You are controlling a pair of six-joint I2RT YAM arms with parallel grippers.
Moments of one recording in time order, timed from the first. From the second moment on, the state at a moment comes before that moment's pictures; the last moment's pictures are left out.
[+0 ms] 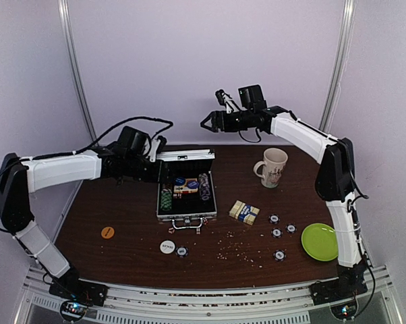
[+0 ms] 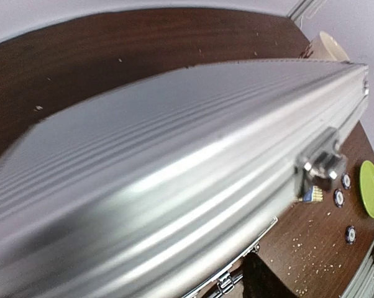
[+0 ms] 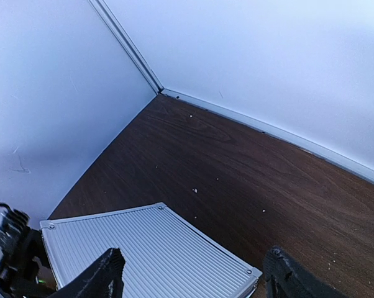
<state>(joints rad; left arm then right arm) -0.59 1.58 1.15 -0.26 0.17 -0.33 0.52 2.29 2.26 -0.40 -0.45 0.25</state>
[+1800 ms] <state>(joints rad) -0.54 1.92 1.63 -0.40 0.06 -0.20 0.83 2.16 1.65 -0.66 -0.20 -0.64</state>
